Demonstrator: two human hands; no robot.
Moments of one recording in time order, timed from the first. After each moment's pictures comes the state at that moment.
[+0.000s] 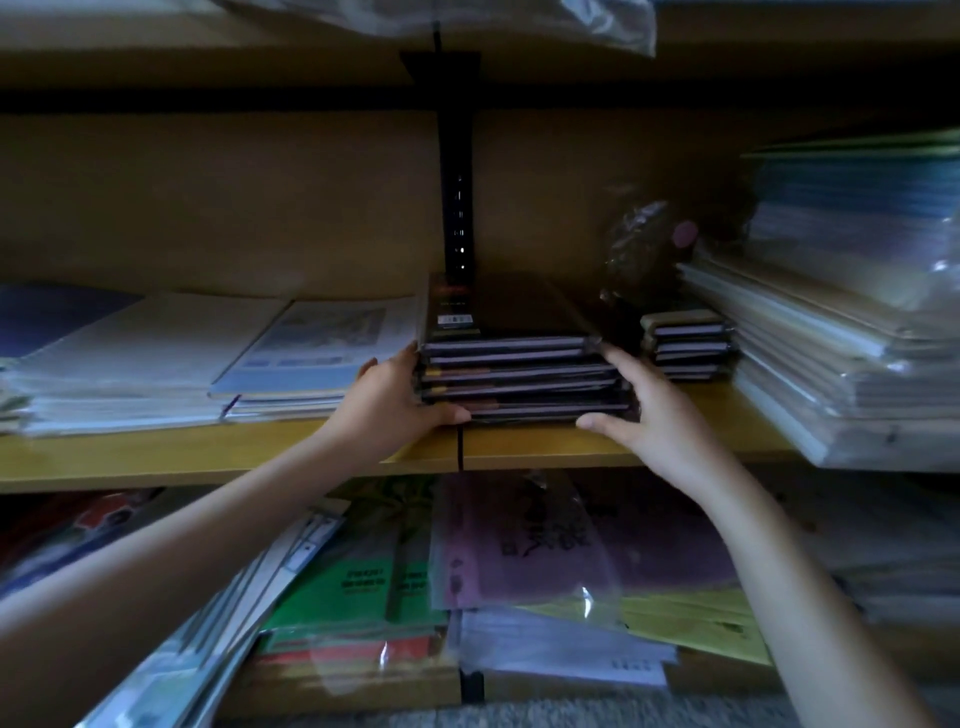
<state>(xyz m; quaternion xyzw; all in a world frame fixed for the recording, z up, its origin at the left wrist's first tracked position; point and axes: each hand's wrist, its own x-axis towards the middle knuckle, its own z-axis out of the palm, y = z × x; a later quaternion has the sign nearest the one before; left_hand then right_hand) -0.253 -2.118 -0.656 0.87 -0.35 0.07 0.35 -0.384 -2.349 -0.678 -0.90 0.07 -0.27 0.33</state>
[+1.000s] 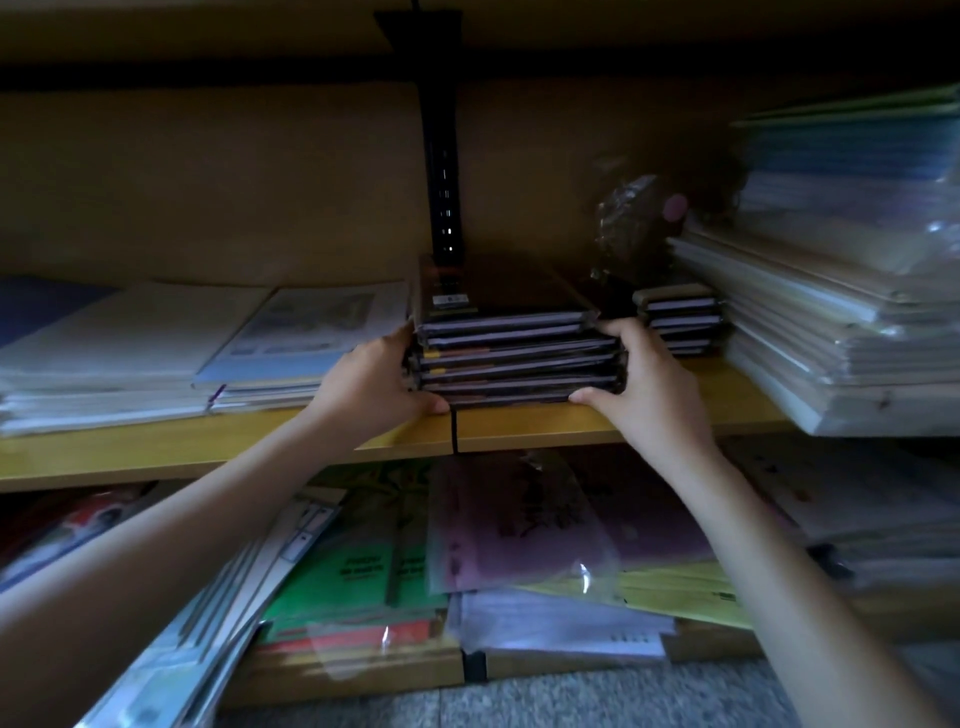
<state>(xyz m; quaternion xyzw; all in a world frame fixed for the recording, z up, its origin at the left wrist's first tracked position) -0.252 -2.122 -0.649 0.91 -0.33 0.11 0.24 -0.378 -2.342 -0.684 -0.90 0.15 -0.36 0.19</state>
